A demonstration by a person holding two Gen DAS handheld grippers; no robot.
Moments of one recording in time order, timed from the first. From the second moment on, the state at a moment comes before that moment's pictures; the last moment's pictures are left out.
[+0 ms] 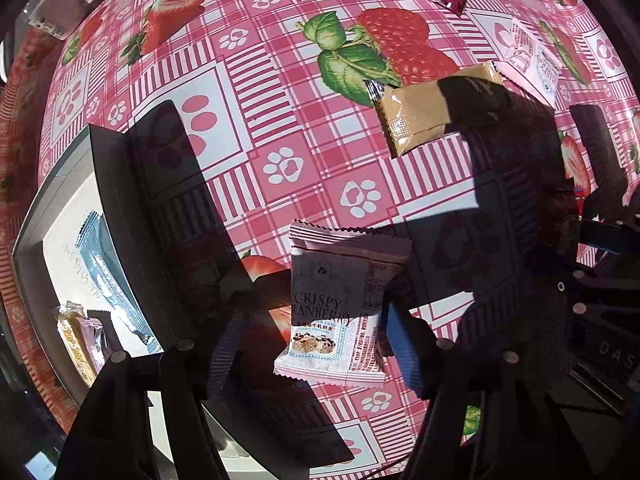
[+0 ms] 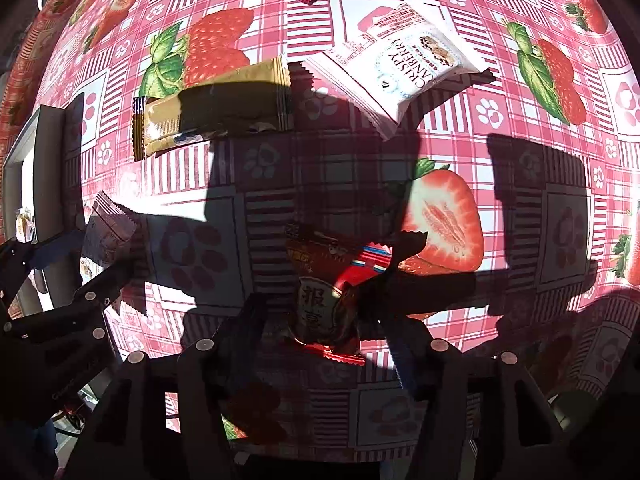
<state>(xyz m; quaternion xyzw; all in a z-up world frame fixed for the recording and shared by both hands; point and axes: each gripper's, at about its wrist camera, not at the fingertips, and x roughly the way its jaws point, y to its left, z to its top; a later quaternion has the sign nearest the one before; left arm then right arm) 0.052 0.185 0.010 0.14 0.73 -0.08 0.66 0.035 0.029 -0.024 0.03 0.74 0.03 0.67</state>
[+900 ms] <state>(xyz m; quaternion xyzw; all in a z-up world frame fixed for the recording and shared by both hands) 0.073 0.192 -0.012 0.11 0.74 -0.07 0.66 0.068 0.021 -0.057 0.04 0.78 0.00 0.62</state>
